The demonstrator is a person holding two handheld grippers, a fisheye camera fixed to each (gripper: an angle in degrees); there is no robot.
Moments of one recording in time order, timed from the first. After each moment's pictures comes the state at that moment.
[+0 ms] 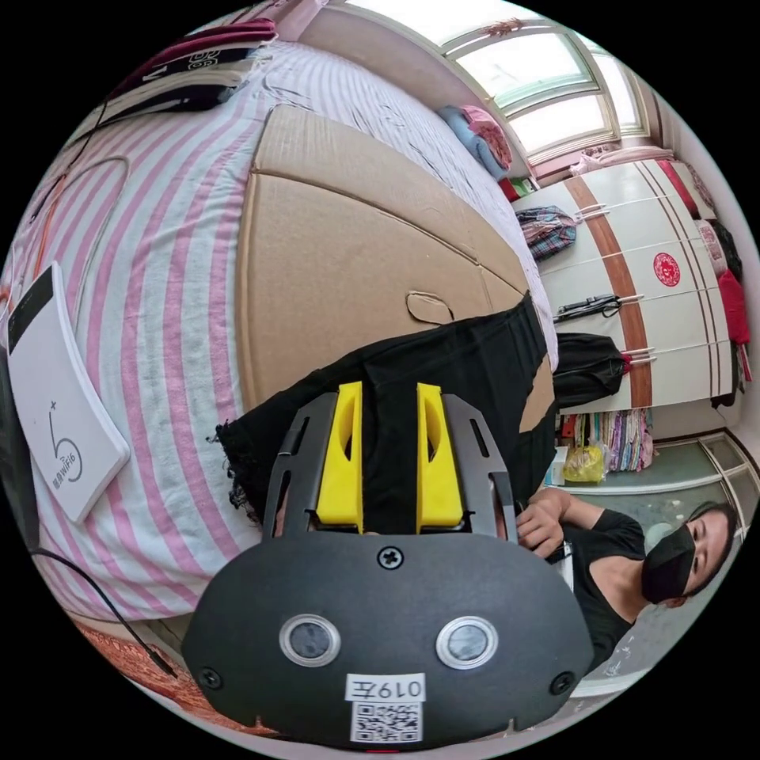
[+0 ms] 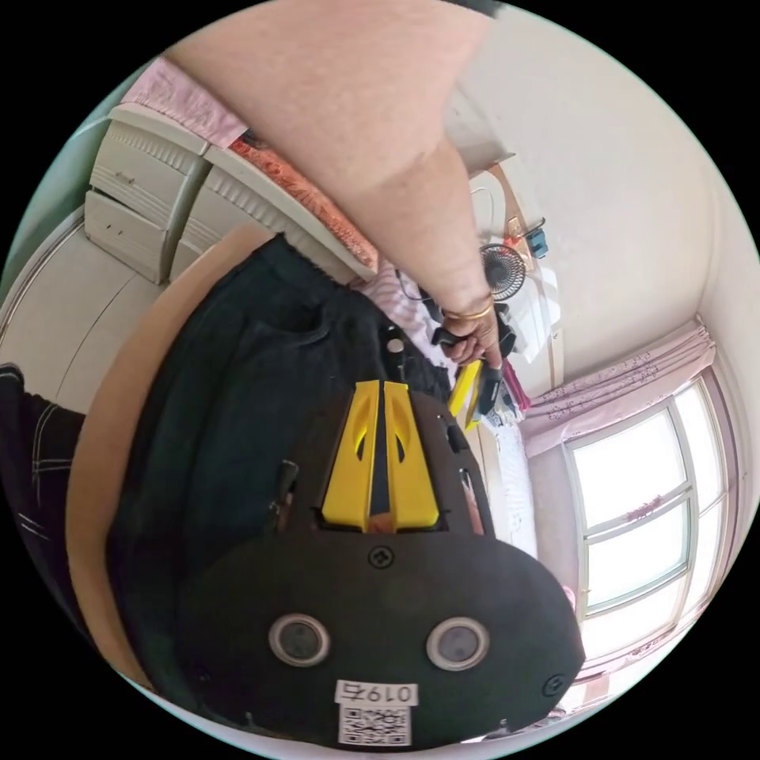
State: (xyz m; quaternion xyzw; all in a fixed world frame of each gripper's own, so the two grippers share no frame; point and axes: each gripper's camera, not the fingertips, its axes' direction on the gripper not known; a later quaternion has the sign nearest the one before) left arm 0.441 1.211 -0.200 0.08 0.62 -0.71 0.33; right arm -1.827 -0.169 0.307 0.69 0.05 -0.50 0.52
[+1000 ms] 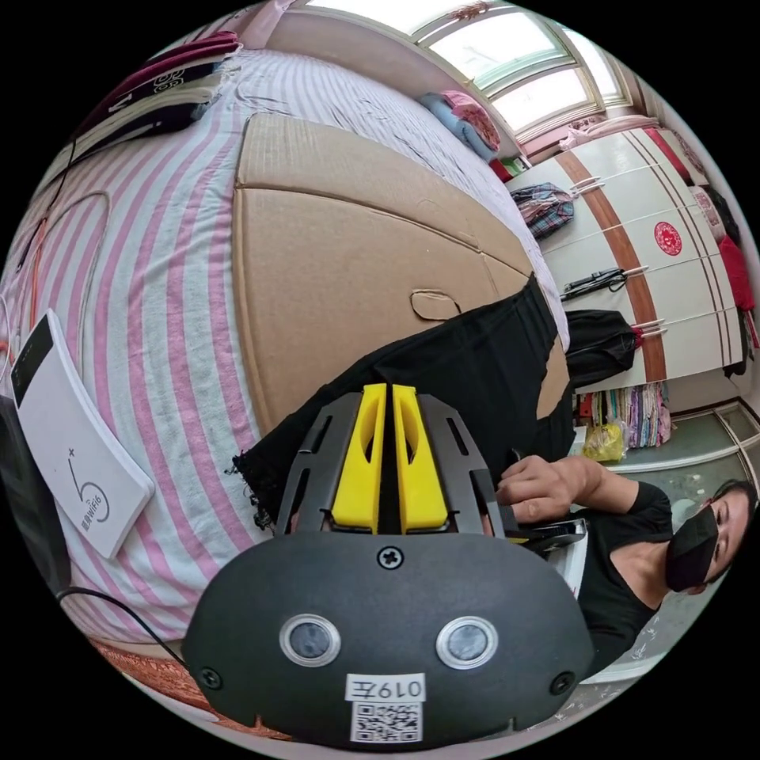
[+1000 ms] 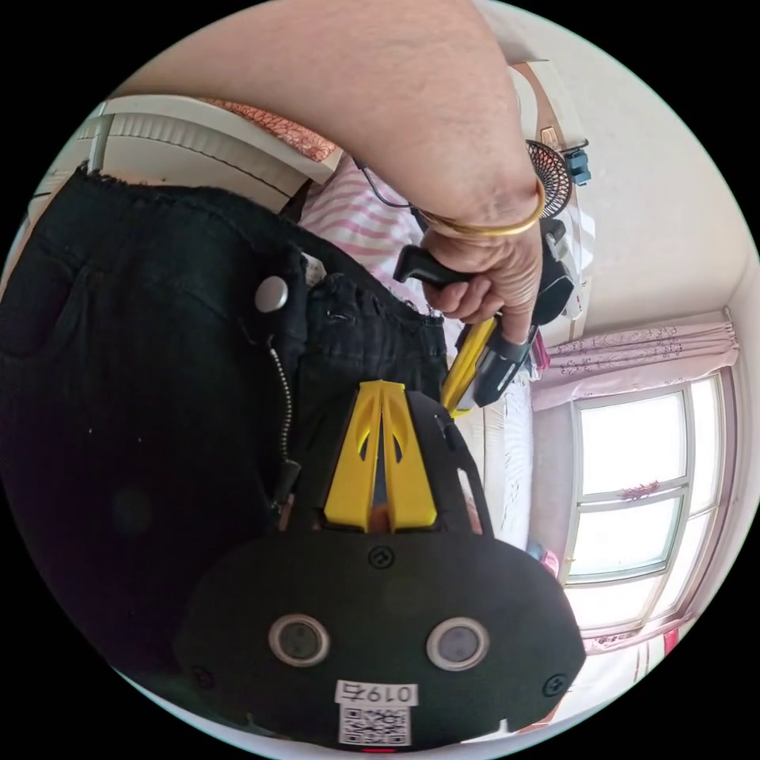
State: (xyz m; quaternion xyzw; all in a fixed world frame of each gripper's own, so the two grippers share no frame) left arm 0.431 1.205 -0.216 0.08 0.61 -0.69 0.38; right arm -1.989 -0.334 0.287 0.60 0.12 -0.50 0.61
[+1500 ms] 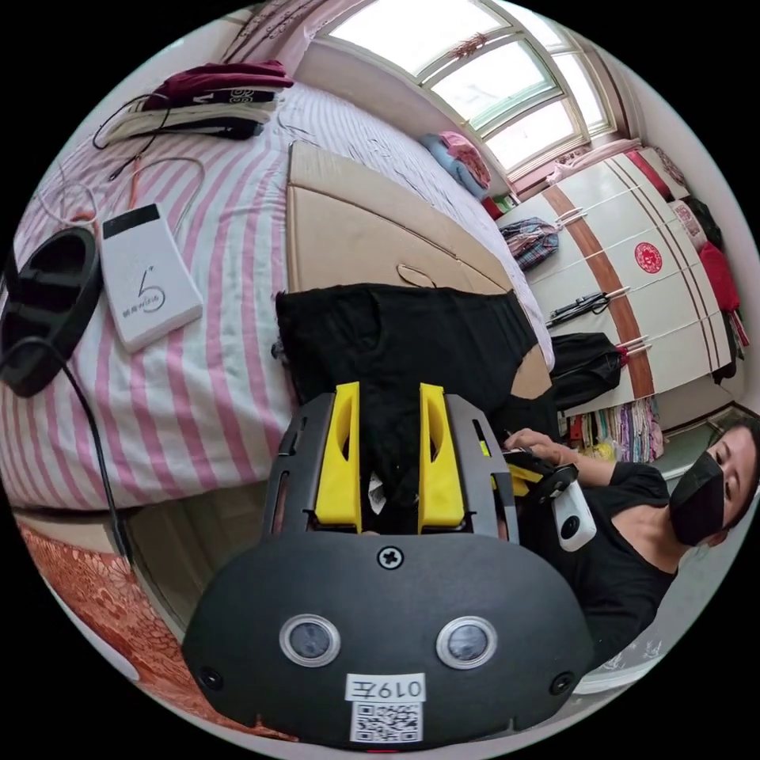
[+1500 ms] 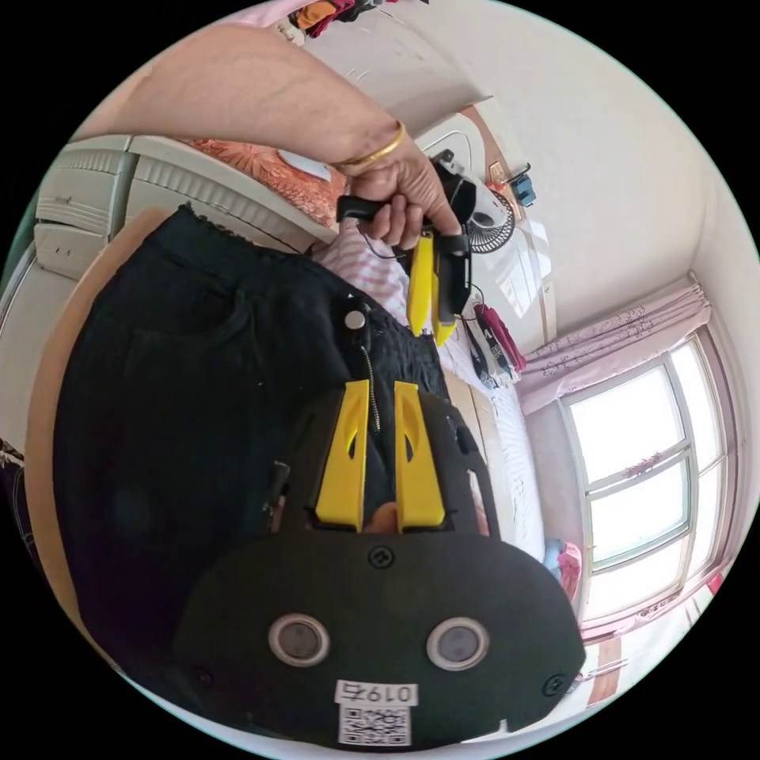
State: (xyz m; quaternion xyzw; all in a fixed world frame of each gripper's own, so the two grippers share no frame) left arm 0.508 1.256 -0.369 0.11 0.55 -0.76 0.33; right arm -1.932 -0.249 0.322 0.66 0.05 -0.46 0.59
